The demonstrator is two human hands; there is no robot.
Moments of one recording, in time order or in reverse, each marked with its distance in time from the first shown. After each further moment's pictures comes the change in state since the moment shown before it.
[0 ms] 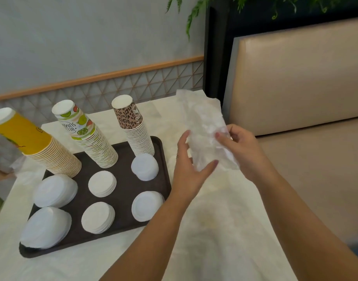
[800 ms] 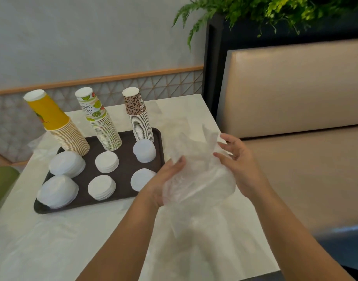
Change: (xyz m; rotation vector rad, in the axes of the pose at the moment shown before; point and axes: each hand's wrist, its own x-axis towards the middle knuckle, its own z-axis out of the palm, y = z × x) left_hand -0.091 0.032 -0.027 -0.634 -0.199 -0.507; right_hand -0.104 0.004 -0.018 0.128 0.037 0.032
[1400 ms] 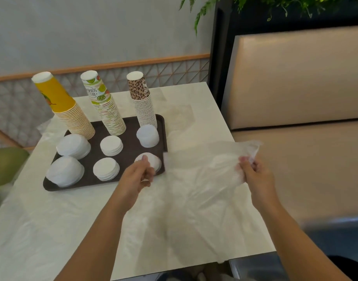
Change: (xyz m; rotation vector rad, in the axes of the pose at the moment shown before) left_hand -0.037 -0.023 -0.068 0.370 0.412 0.160; right_hand -0.038 0.049 -0.035 -0.086 0.314 0.062
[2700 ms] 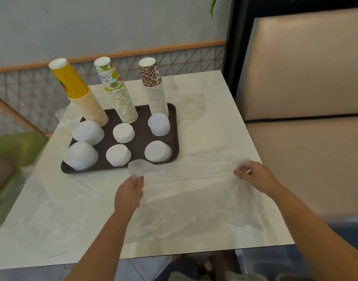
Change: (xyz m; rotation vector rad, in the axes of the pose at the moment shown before) left_hand -0.012 -0.080 -0.042 0.761 0.404 -0.030; right_hand 0.051 0.070 -0.019 -0.738 -0.519 -0.089
